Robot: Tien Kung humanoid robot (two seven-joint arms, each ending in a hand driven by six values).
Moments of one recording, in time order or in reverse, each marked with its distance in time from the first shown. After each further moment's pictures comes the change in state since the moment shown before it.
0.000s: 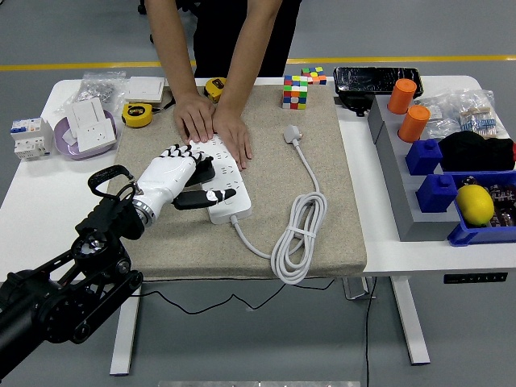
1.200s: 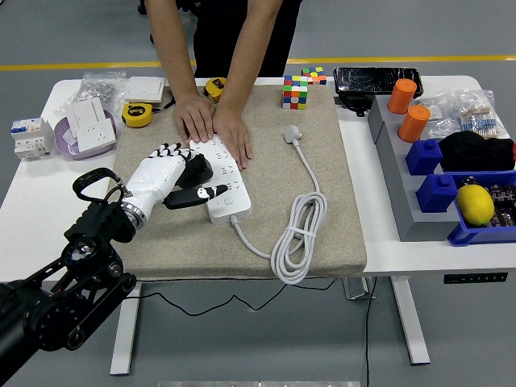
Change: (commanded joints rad) left arm 0.065 0.002 -0.075 0.005 -0.012 0.008 -0.002; right arm -0.005 0.005 0.008 0.000 -0.008 0.000 0.000
